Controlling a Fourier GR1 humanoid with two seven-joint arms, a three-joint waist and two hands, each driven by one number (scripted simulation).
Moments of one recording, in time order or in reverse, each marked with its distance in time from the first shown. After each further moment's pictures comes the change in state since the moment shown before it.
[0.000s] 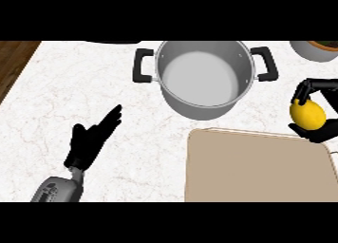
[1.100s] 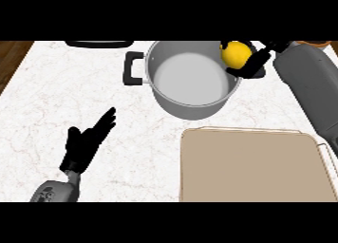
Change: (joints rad) left arm 0.030 -0.008 0.041 0.013 -0.024 0.007 -0.017; right arm -0.697 0.258 0.140 0.529 0.407 -0.079 0.056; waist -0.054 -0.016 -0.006
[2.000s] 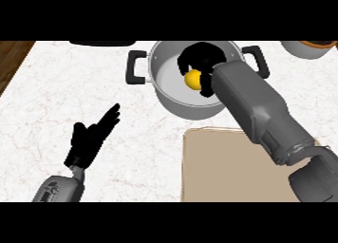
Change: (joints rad) left arm -0.036 -0.021 -0.001 0.010 -0.017 0.000 0.010; right arm -0.151 0.293 0.264 0.294 0.395 -0.117 0.372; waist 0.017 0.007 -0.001
